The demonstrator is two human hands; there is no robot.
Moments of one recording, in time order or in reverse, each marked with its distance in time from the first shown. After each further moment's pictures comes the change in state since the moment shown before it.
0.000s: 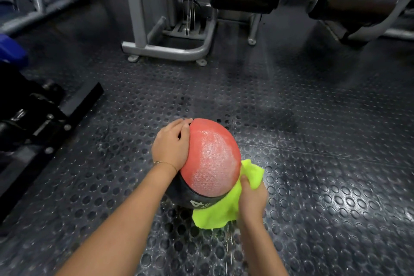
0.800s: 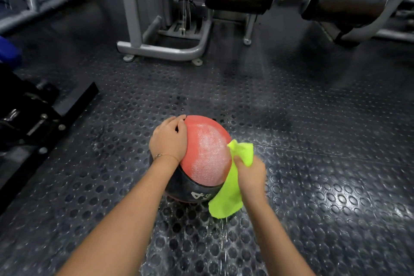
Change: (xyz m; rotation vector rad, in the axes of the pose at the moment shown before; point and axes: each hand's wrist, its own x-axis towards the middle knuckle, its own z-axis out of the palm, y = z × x) left_hand 0.006 0.012 0.006 0.062 0.050 -0.107; right_hand 0.020 -0.045 0.001 -0.281 -0.216 -0.235
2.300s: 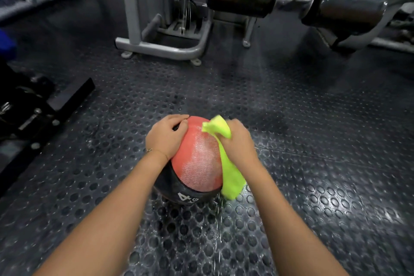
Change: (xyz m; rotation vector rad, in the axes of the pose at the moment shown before) left_hand 0.009 -0.001 -0.012 -0.069 -0.102 0.114; right_hand 0.039 -0.054 0.013 -0.476 -0.280 -0.545
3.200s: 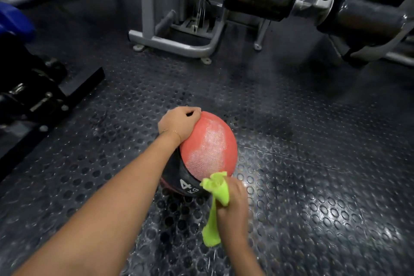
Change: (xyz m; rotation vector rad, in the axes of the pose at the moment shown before) left_hand 0.019 0.016 0.002 0.063 -0.071 -0.127; right_hand -0.126 0.029 0.059 0.129 0.247 0.032
